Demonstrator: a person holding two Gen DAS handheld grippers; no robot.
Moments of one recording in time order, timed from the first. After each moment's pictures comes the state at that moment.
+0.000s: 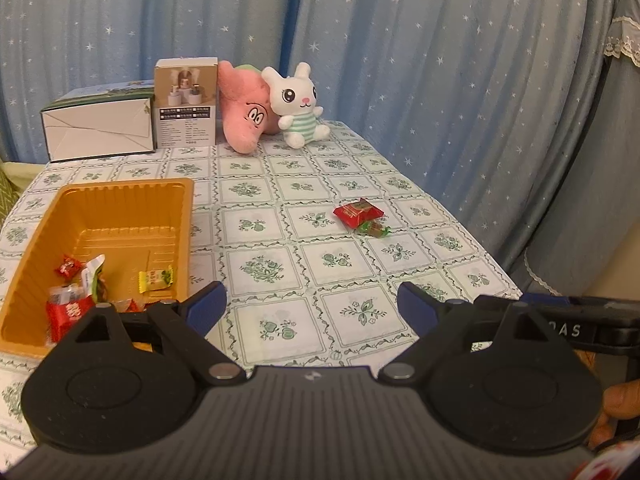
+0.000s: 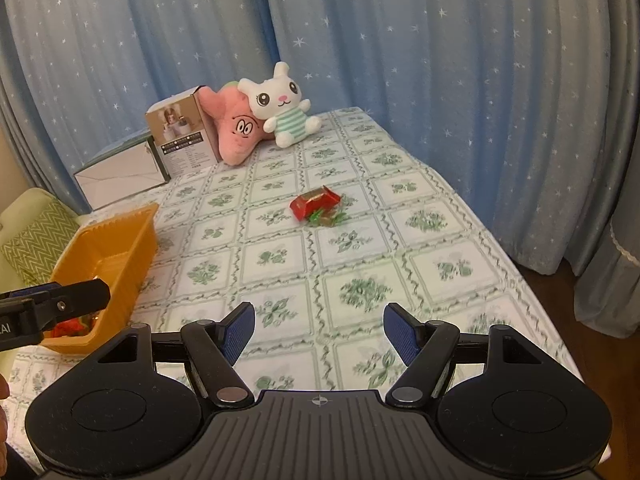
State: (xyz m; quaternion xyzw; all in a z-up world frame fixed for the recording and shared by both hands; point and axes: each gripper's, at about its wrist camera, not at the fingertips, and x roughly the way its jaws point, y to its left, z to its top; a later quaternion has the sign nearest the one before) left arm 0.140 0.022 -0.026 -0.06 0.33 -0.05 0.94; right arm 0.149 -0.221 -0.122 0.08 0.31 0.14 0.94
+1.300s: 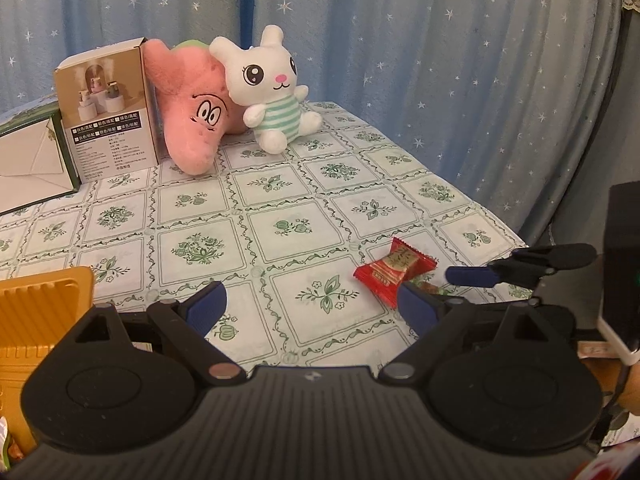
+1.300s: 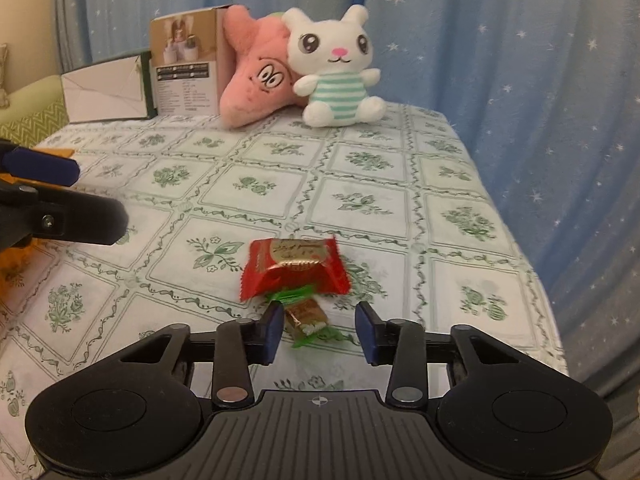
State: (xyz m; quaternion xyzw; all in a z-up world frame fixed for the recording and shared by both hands) left arm 0.354 0.006 -0.095 0.00 0.36 -0.08 0.93; right arm 0.390 -0.177 -0.207 -0.10 0.31 0.23 0.92
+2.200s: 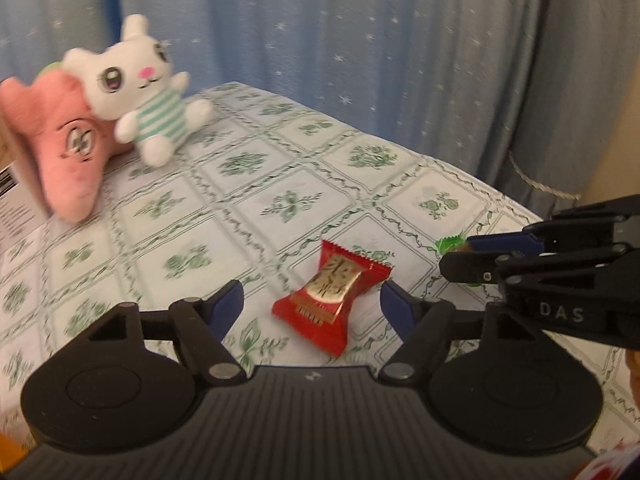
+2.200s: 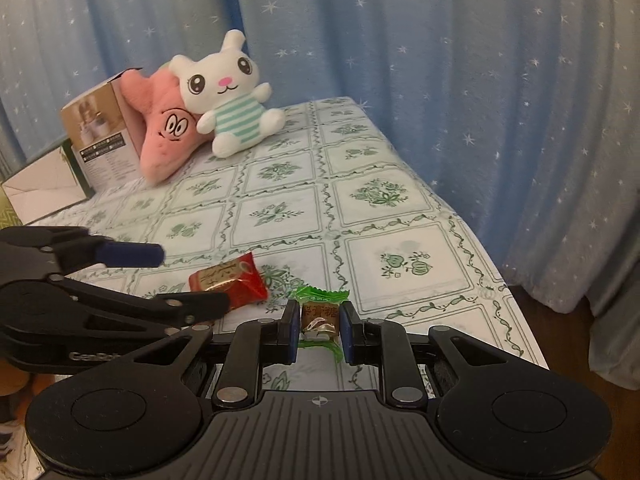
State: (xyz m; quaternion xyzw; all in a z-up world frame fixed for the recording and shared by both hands) left arm 0.423 -0.065 -0.139 0.11 0.38 -0.20 0.90; right arm 0.387 -0.234 -0.188 0.06 0.33 0.14 0.93
